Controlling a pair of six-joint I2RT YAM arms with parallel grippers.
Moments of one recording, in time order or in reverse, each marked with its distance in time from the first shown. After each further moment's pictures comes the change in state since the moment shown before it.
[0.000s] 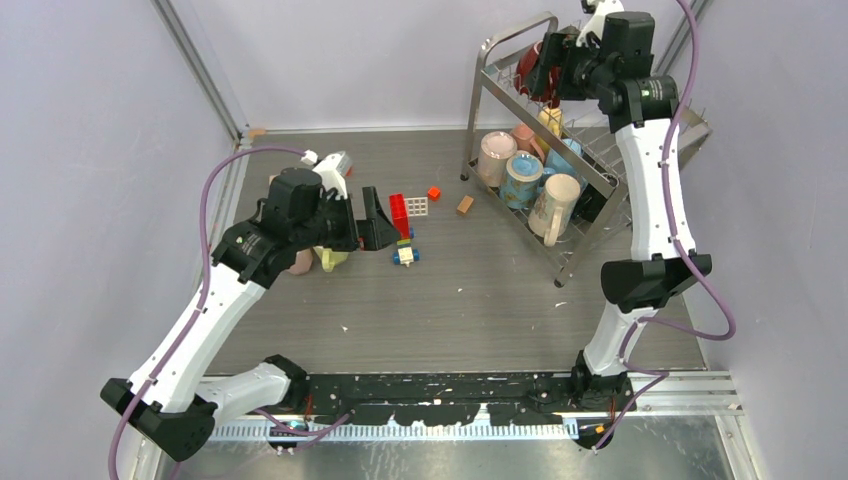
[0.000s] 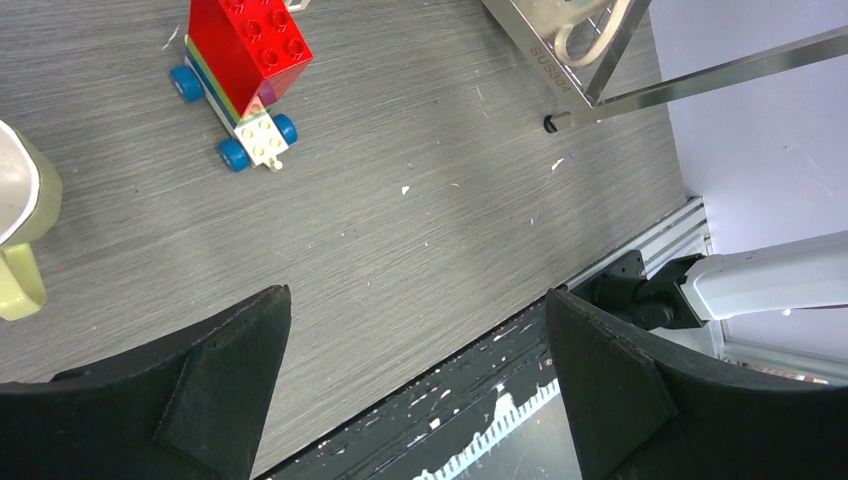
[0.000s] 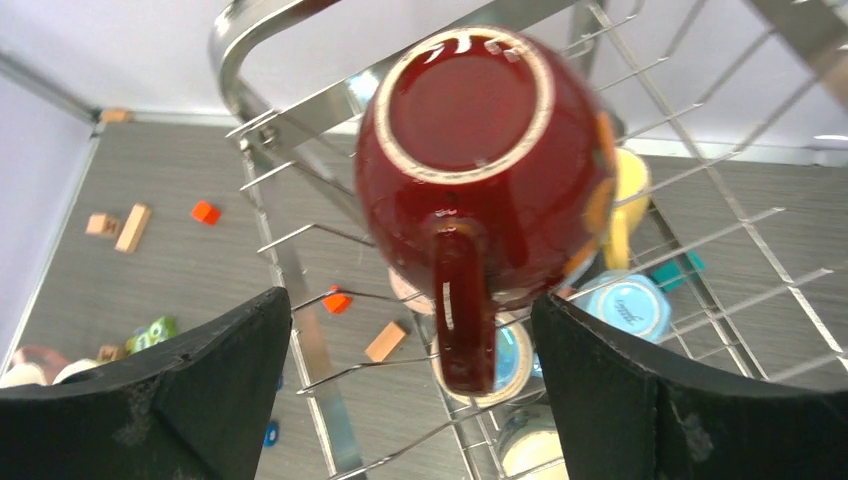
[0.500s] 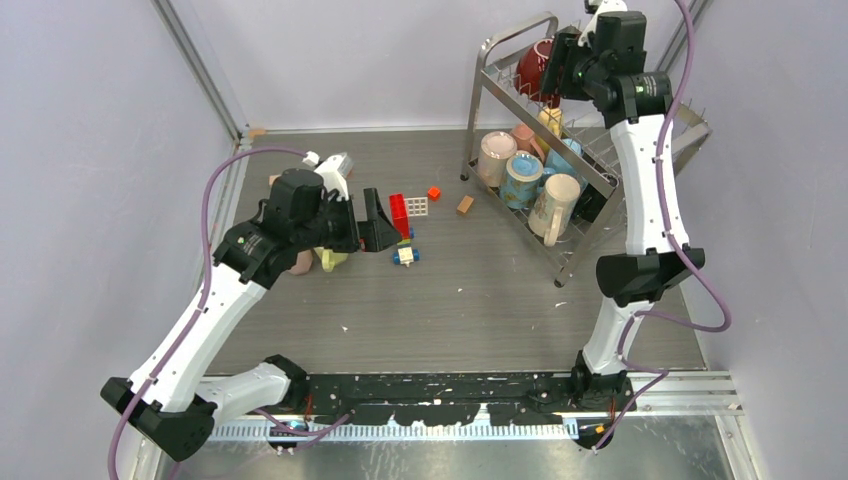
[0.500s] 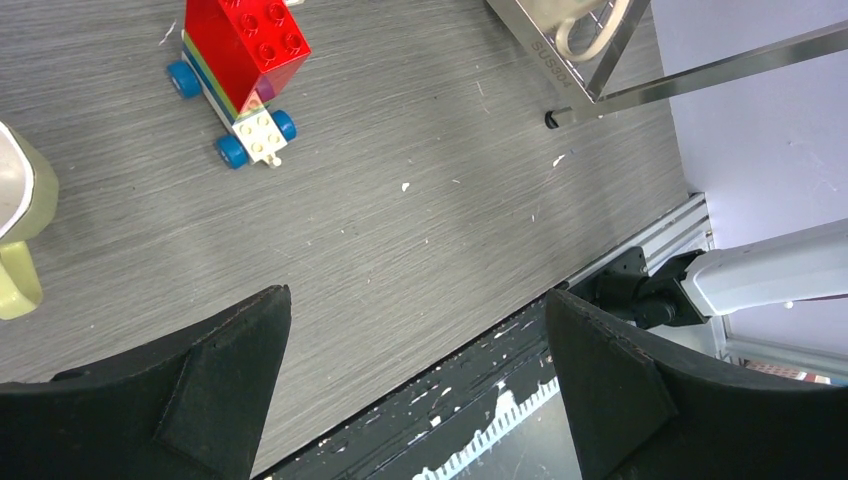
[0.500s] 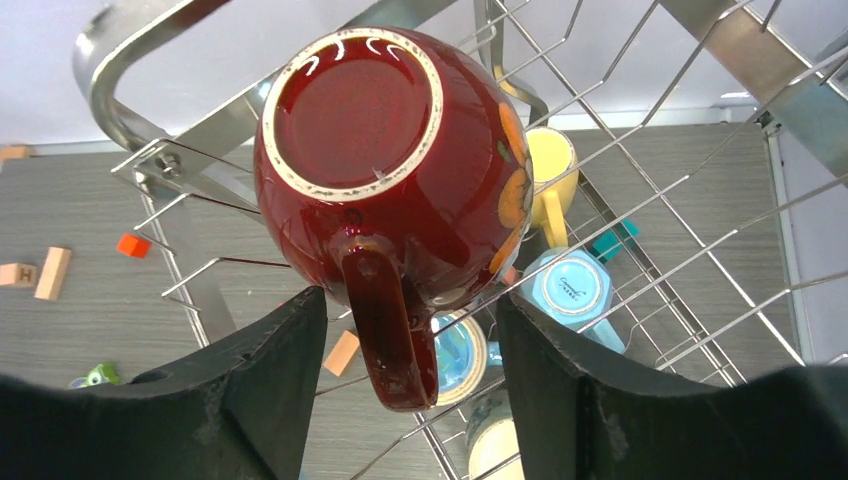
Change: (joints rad) left arm -0.007 0.000 -0.007 0.002 -0.001 0.000; right arm 0.015 0.050 0.085 -0.062 0.195 0.020
